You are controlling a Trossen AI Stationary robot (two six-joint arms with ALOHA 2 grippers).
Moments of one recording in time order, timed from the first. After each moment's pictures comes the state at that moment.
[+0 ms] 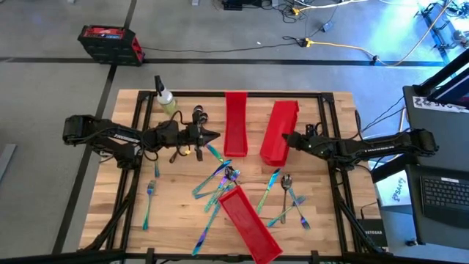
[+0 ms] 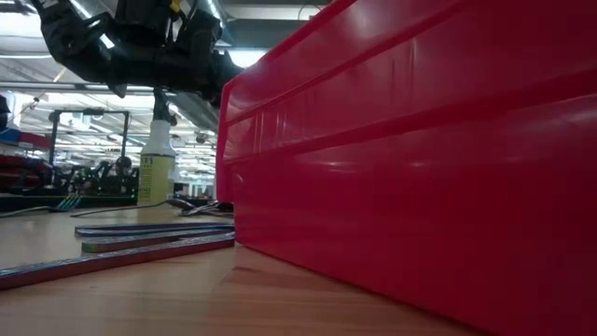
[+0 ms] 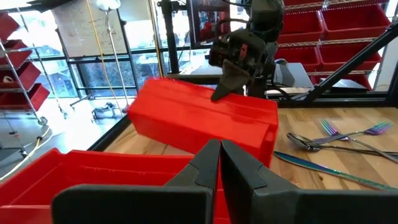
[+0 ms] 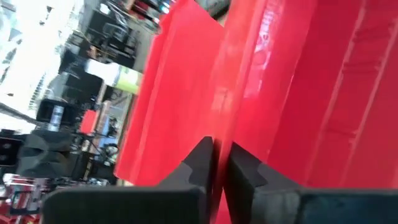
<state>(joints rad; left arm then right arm) 0.18 1.33 0.40 0.91 -0.01 0.10 -0.01 0.72 0.14 0.14 0.55 1.31</state>
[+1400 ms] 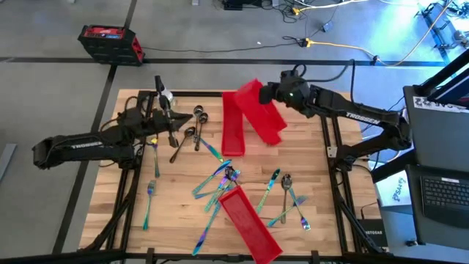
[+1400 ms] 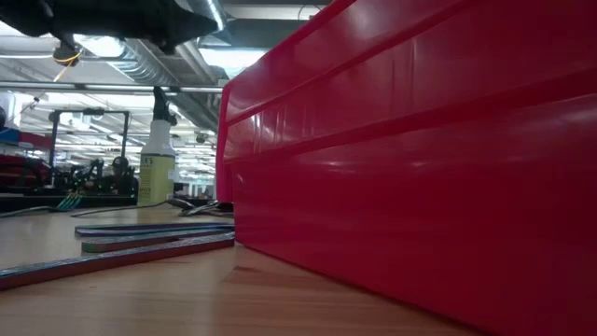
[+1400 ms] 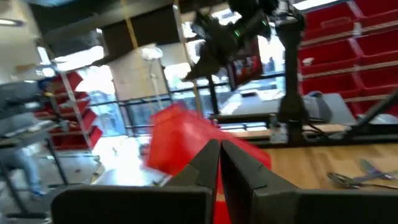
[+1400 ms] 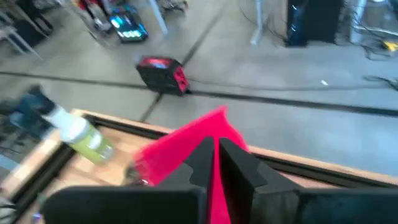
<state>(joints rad) 0.33 0.65 0.40 0.39 0.00 0.22 -0.33 1.33 1.29 -0.54 0.54 0.68</state>
